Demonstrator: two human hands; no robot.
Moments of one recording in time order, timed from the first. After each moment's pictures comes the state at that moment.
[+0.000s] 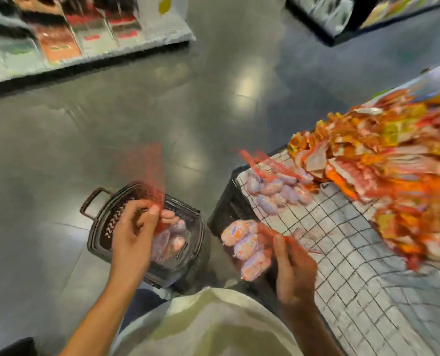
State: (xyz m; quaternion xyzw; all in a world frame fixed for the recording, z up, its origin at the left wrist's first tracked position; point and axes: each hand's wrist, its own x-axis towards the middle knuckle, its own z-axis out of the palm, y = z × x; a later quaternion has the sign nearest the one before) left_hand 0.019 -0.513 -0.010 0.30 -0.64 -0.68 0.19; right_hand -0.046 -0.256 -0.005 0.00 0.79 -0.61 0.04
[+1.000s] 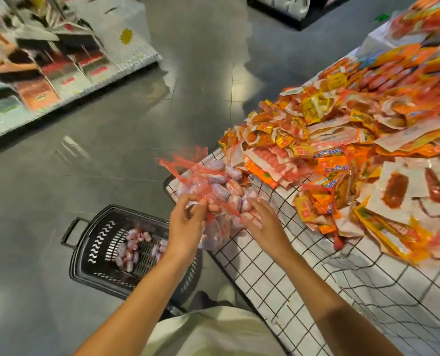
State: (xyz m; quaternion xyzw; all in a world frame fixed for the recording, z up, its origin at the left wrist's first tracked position) left_hand -0.133 -0.261 0.001 0.28 -0.64 -0.71 0.07; right_hand -0.202 -0.074 -0.082 -0.10 0.87 -0.44 0.19
